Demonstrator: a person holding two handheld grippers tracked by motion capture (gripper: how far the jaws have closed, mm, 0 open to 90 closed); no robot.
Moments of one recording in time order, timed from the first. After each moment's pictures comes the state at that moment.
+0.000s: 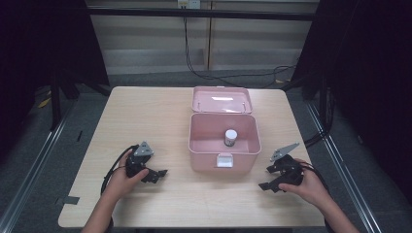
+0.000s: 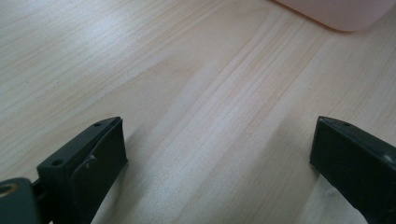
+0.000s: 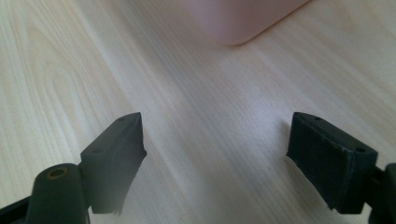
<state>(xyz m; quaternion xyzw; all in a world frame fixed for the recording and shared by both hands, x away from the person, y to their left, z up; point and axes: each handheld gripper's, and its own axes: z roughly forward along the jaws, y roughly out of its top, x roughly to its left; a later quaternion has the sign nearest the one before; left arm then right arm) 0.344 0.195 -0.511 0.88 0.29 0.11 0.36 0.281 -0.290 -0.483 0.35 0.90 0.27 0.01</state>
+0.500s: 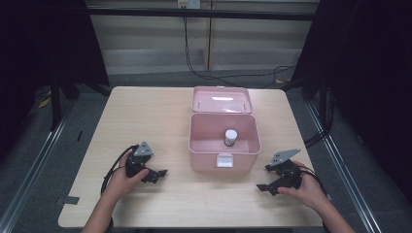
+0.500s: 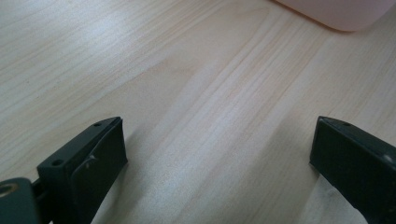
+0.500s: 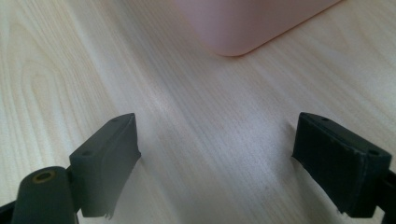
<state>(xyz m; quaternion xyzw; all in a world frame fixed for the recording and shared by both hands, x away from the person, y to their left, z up) 0.344 0.195 -0.510 0.88 0.29 0.11 0.36 0.275 -0.290 -0.497 0.31 0.89 0.31 0.07</state>
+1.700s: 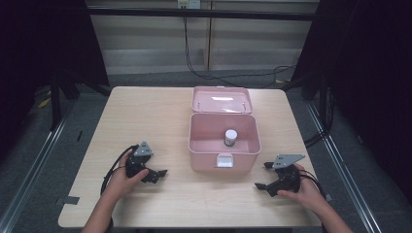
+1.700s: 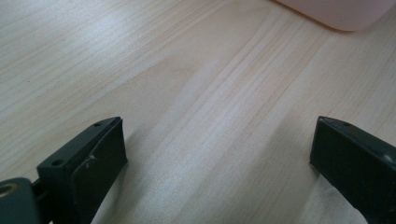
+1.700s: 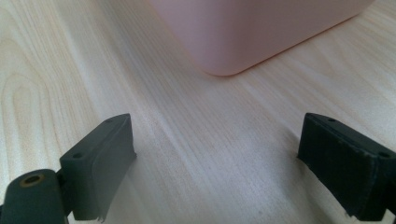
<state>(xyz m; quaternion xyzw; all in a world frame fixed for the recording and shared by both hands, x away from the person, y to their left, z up) 0.344 0.196 -0.510 0.88 0.29 0.11 0.36 0.271 -0.295 -0.512 0.30 0.87 0.38 0.11</state>
